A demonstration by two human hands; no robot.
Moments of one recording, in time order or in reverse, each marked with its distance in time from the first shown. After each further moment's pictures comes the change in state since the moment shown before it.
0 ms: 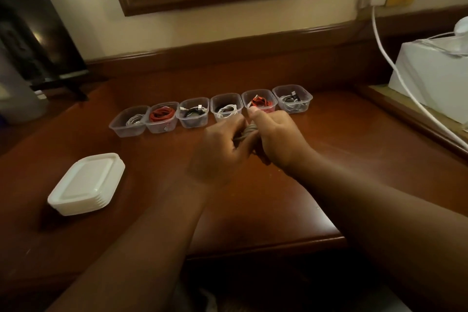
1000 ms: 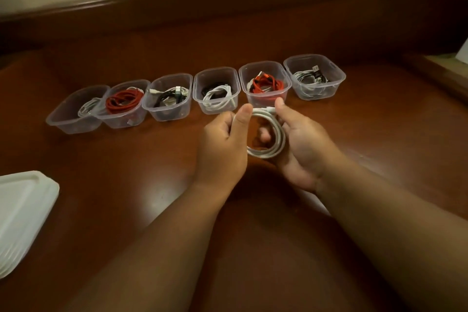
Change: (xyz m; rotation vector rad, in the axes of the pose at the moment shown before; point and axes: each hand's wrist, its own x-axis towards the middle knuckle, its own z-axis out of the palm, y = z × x) left_hand 0.062 -0.112 0.105 -0.350 0.238 -0.531; right_hand 0.096 0.114 -0.028 0.721 0.087 0.538
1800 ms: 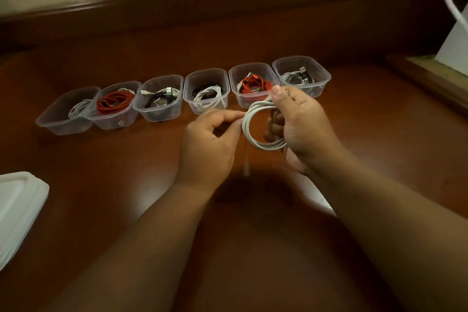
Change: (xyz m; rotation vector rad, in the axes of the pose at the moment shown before) left_hand -0.006 0.013 -0.008 0.114 -0.045 0.139; right_hand -0.009 -0.018 -0.008 -0.262 0.124 -0.368
